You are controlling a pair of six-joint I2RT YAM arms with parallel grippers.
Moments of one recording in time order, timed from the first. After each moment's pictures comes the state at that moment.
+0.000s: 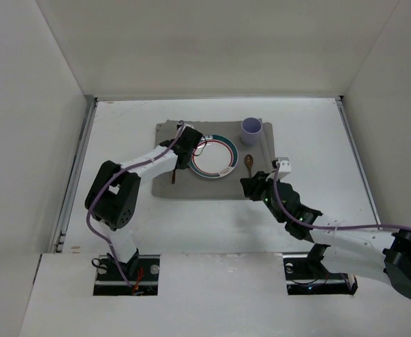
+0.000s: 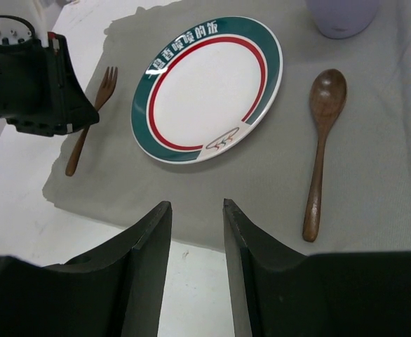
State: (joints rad) left arm -0.56 1.77 1.19 -0.48 -0.51 -0.32; right arm 0.86 1.01 0.37 0.41 0.45 0.59
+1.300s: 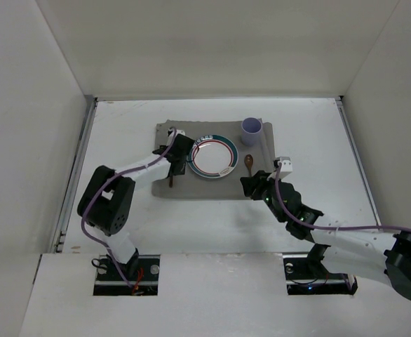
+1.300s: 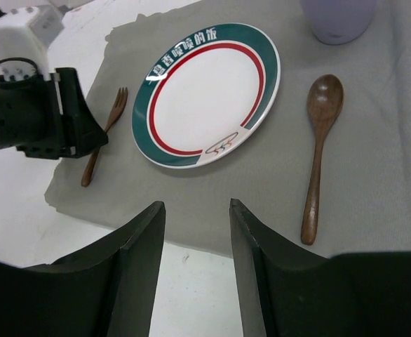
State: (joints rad) left arm -0.53 1.74 1.04 -0.35 -0.51 -0.35; right arm 0.85 1.00 0.37 0.41 0.45 0.59
